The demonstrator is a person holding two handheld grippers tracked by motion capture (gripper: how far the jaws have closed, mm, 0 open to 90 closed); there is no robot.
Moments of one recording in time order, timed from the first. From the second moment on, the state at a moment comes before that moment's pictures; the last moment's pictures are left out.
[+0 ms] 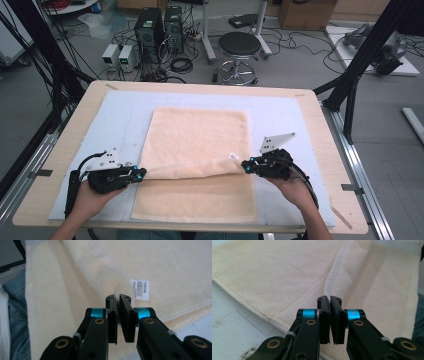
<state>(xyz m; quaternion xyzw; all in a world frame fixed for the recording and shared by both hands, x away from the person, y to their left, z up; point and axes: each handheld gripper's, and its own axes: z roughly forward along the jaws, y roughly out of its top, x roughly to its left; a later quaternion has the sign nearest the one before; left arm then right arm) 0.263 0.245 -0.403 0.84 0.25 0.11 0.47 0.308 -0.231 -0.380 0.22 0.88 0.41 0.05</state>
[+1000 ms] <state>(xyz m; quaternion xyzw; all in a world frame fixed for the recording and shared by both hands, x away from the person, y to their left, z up) 0.208 0.249 -0.408 0.85 0.23 0.10 0.47 0.241 -0.249 -0.384 0.19 0.88 0.44 0.03</state>
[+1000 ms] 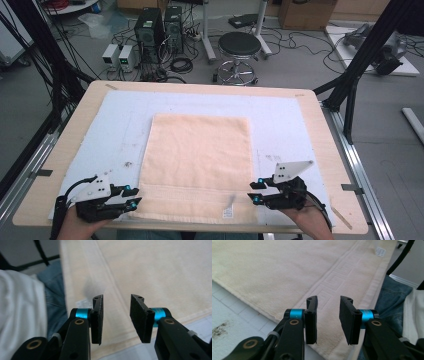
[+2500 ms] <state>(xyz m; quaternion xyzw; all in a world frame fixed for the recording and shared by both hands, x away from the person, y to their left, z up) 0.317 0.226 -0.405 0.82 0.31 0.13 0.47 0.352 -0.230 -0.398 0.29 0.85 0.42 0.10</state>
